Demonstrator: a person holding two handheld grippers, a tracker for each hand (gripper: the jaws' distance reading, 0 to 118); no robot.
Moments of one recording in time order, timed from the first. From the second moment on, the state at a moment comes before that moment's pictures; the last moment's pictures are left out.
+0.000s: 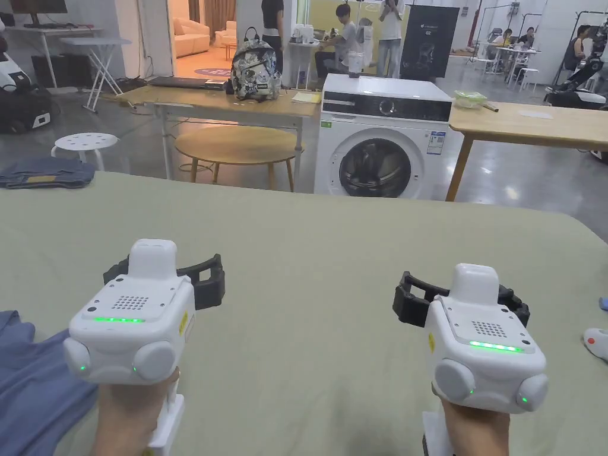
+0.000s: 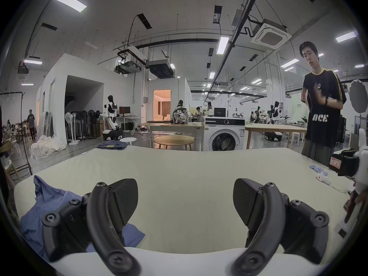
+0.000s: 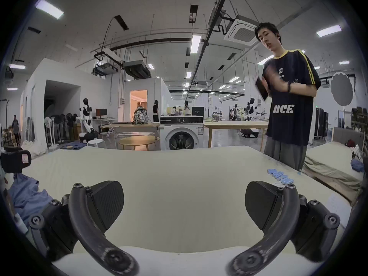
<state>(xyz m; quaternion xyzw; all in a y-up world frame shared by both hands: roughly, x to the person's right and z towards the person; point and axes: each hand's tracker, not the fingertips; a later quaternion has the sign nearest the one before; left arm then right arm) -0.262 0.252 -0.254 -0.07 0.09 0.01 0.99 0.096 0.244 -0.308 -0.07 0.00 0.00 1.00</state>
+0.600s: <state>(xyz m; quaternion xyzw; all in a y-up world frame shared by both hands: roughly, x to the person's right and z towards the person) -0.291 0.271 -0.241 -0.02 0.08 0.28 0.96 0.117 0.268 -0.313 -0.07 0.03 -0.20 0.98</state>
